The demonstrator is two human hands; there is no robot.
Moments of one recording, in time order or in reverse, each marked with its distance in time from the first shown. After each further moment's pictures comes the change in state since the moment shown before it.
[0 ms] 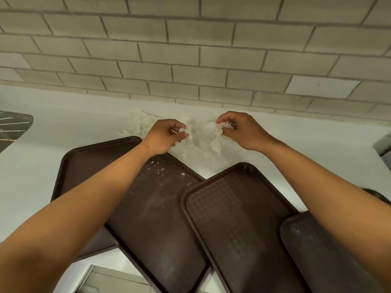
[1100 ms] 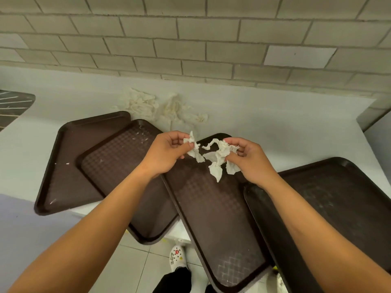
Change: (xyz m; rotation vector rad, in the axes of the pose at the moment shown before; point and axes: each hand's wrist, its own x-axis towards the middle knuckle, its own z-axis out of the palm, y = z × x) left_hand -0.156 0.067 0.117 -0.332 -0.003 -0.085; right_hand -0.203 0.032 0.004 0.635 0.070 0.246
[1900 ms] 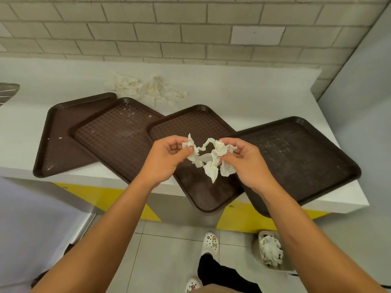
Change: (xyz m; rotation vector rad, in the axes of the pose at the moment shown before) left_hand -0.178 0.011 0.071 -0.088 -0.061 0.096; right_hand -0.196 0.005 0.002 0.097 0.107 -0.018
